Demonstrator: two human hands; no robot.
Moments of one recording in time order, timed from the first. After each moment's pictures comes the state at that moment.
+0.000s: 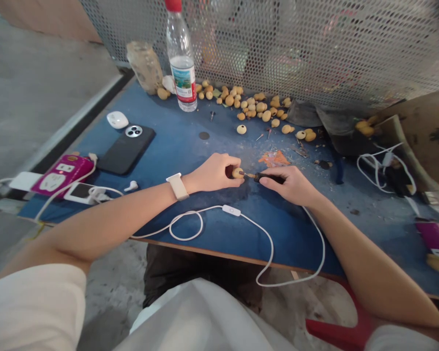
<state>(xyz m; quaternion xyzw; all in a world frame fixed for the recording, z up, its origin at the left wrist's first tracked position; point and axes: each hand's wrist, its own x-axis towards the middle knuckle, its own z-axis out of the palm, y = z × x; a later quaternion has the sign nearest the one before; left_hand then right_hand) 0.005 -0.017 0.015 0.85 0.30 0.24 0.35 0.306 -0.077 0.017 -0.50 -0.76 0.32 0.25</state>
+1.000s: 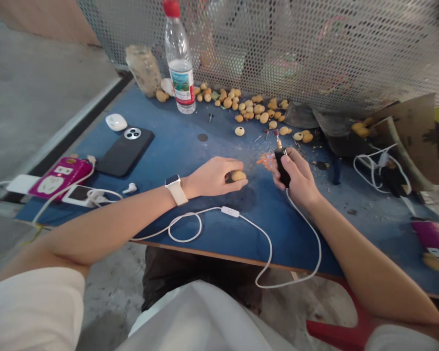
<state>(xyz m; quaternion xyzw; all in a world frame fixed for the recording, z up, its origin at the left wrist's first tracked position) 0.003 -0.023 0.014 0.89 0.23 0.27 0.28 0.292 -0.081 0.021 -0.50 -0.58 0.46 0.46</state>
